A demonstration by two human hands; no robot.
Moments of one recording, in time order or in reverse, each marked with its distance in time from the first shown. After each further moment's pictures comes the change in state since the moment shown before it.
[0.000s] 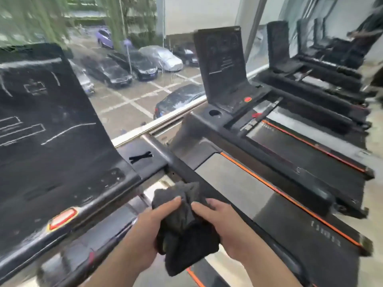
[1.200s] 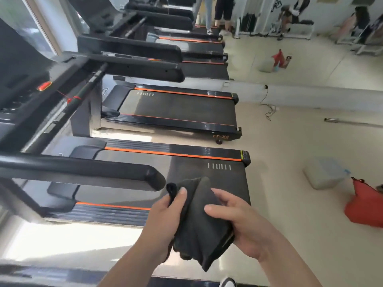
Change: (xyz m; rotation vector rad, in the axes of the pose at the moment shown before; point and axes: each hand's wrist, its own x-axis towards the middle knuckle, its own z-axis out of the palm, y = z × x) left_hand 0.146 -0.303 0.487 0.621 -0.337 -0.190; right_hand -0.206 0.073 -0.534 0.484 0.456 -0.115
